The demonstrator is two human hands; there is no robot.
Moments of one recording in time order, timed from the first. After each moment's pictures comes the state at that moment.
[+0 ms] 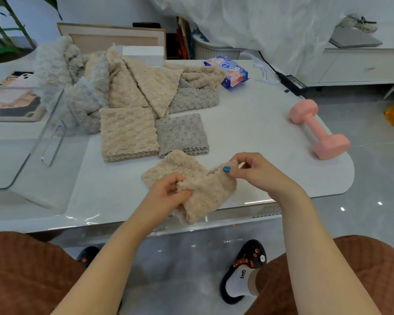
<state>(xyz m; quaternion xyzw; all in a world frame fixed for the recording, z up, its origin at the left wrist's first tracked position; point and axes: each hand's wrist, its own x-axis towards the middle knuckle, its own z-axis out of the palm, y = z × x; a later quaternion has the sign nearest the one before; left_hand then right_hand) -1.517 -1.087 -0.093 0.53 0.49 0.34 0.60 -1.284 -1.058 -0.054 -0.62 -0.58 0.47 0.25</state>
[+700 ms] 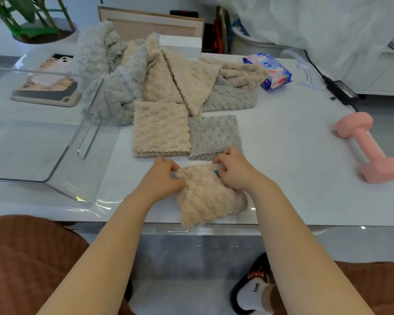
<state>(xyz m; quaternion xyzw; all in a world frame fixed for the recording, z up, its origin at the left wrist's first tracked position) -1.578 -1.019 -0.114 0.62 0.68 0.14 0.37 -1.376 -0.981 -0.108 -0.60 -0.75 0.28 0.02</state>
